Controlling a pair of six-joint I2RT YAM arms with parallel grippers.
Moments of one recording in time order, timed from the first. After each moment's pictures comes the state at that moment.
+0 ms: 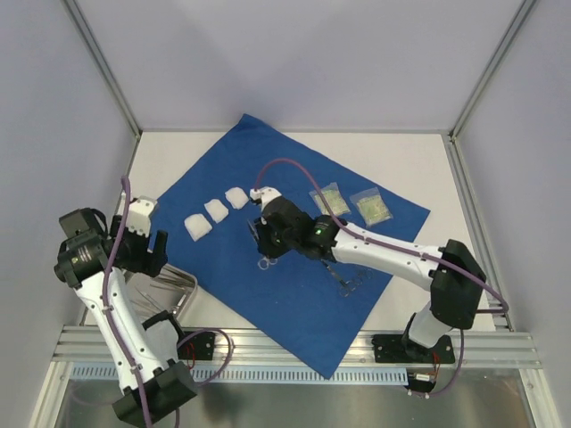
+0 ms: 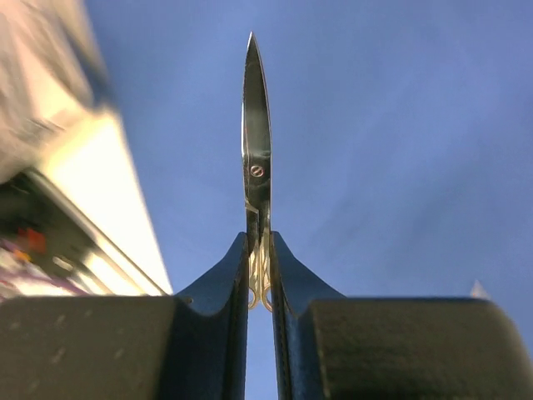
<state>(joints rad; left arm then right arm) 0.65 0.81 1.10 -1.34 0.55 0.82 1.02 1.58 1.23 -0.43 0.06 0.44</state>
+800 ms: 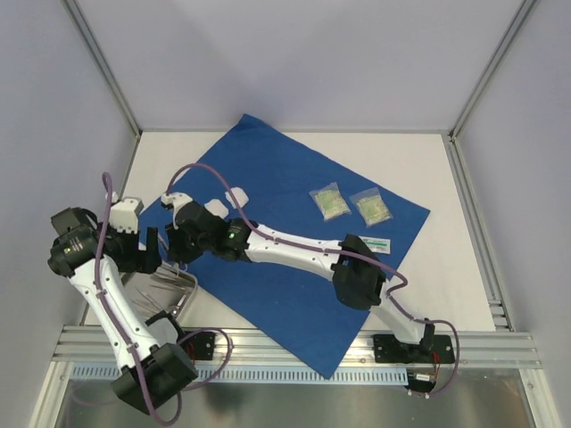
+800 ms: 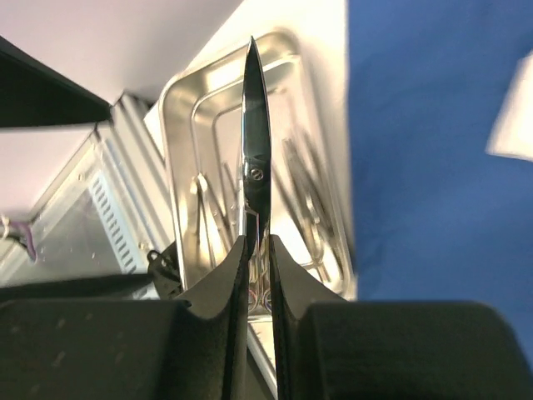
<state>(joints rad) 0.62 0.92 1.10 -1.34 0.50 0.67 1.21 2.25 2.06 -0.33 -0.05 0.56</state>
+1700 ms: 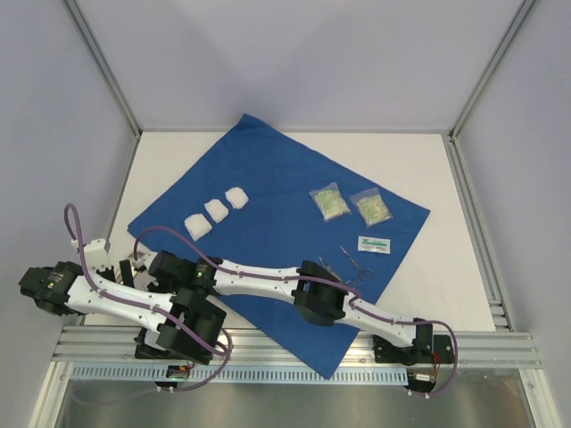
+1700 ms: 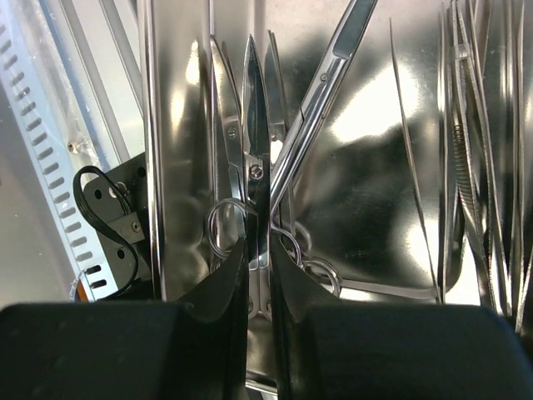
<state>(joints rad) 1.30 0.90 0.87 -1.33 0.46 1.01 1.35 2.65 2.43 -0.57 -0.19 0.40</state>
